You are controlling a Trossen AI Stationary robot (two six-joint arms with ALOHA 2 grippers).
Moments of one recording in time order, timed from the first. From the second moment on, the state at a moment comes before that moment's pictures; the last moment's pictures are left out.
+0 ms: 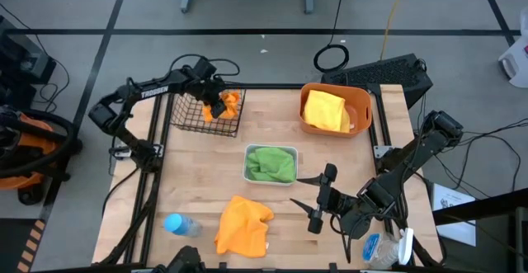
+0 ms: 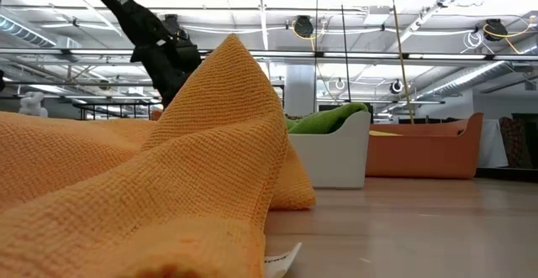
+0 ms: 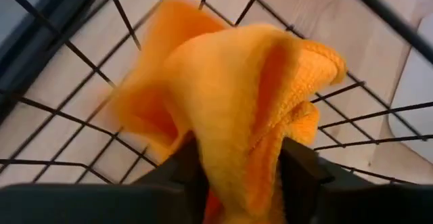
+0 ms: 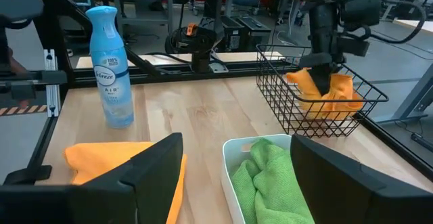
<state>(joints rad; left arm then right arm) 0.87 1.58 1.00 -0.54 0.44 0.27 0.73 1.46 1.10 -0.18 1.02 0.43</state>
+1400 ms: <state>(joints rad) 0.69 1.50 1.01 -0.50 0.22 0.21 0.72 1.46 1.10 -0.20 1.02 0.46</state>
